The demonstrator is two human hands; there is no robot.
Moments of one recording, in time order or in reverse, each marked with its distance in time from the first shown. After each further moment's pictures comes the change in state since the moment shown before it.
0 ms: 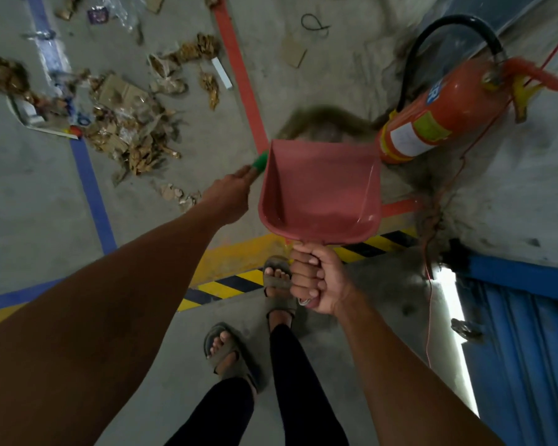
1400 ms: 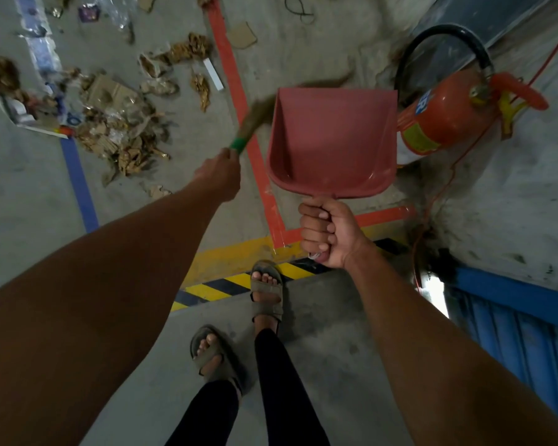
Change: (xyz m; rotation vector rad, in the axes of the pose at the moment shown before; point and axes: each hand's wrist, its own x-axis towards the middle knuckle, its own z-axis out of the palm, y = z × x) left_hand 0.056 0.032 -0.033 0.148 -0.041 -0.271; right_hand -0.006 -0.122 0.019 -0.129 0.051 -0.023
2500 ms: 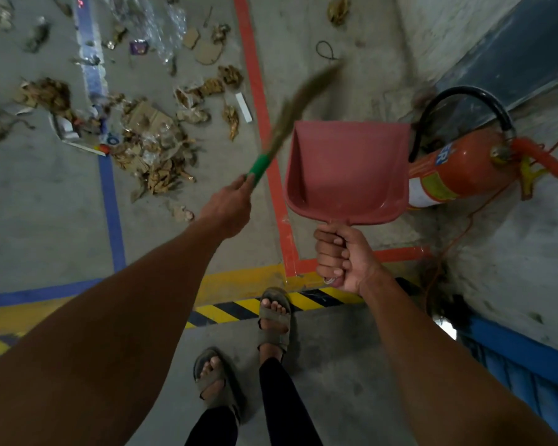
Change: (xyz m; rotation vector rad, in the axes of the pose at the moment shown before) left_hand -0.006 -0.034 -0.011 -0.193 0.115 0.044; right_hand 0.021 -0.033 0.012 -0.055 0.012 0.050
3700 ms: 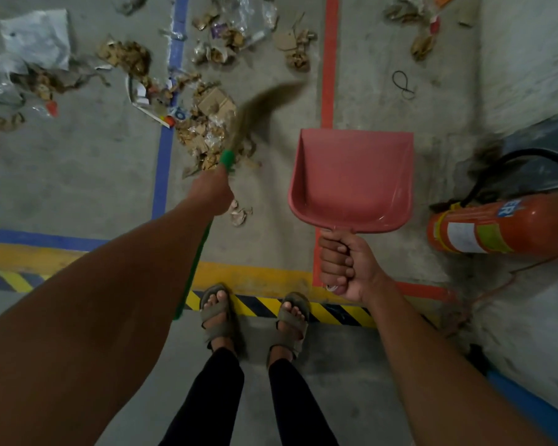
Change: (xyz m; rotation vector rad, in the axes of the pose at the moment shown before) left_hand -0.056 -0.152 -0.057 -0.197 0.037 -0.521; right_hand 0.072 0.051 0.088 -0.161 0.055 0.145
